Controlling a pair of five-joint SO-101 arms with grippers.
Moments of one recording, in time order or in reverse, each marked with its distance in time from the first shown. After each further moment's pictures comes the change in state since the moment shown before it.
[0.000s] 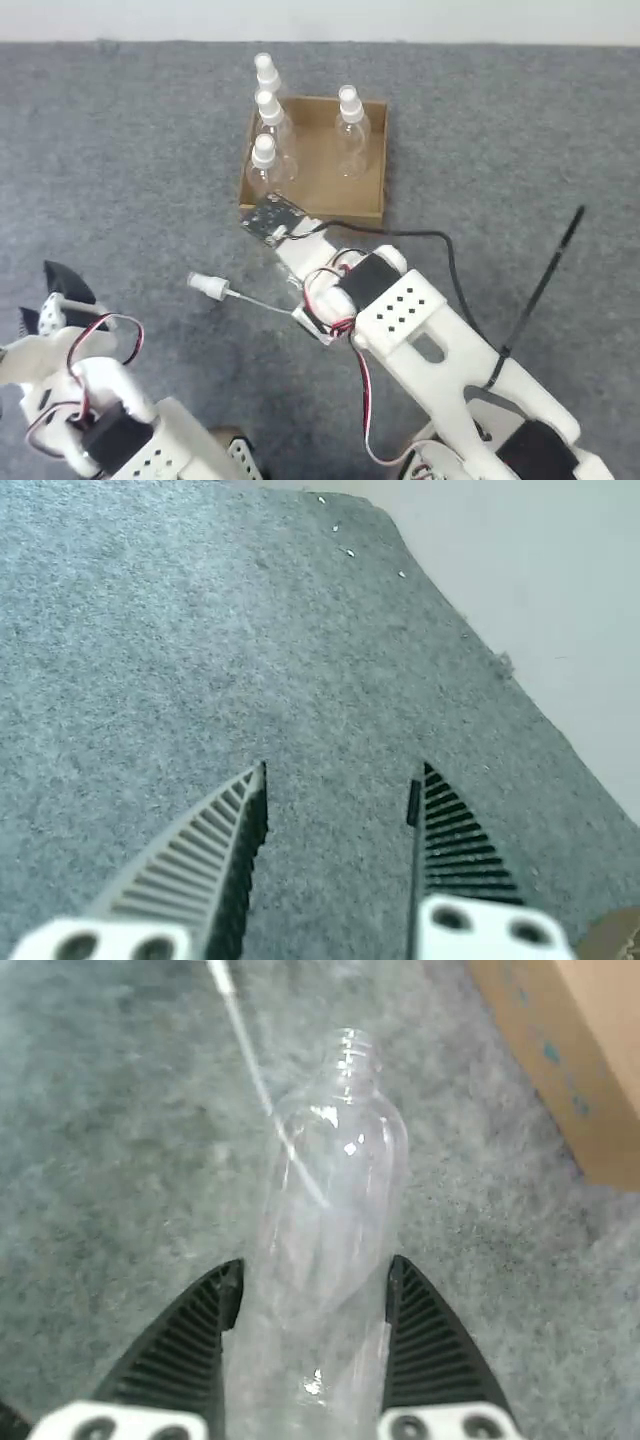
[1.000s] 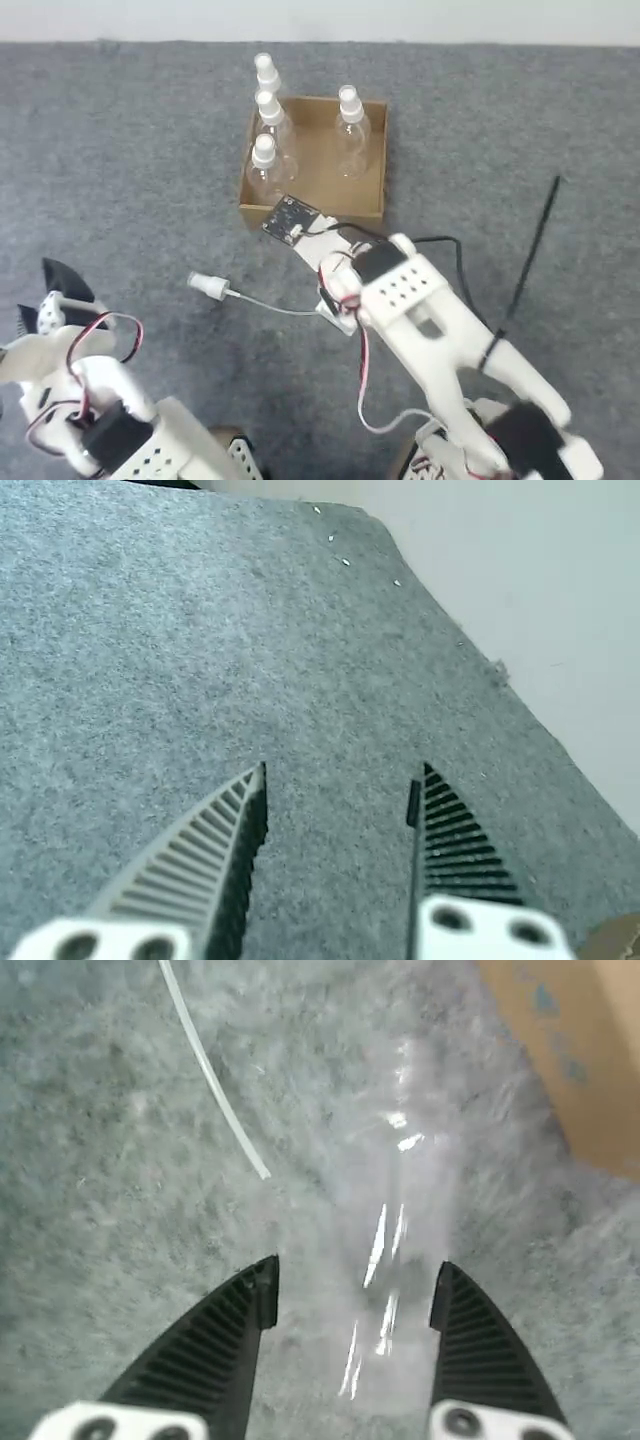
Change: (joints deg) left arm 0.1 0.1 0.8 -1.9 -0.1; right arm 6.6 7.6 0.3 -1.2 10.5
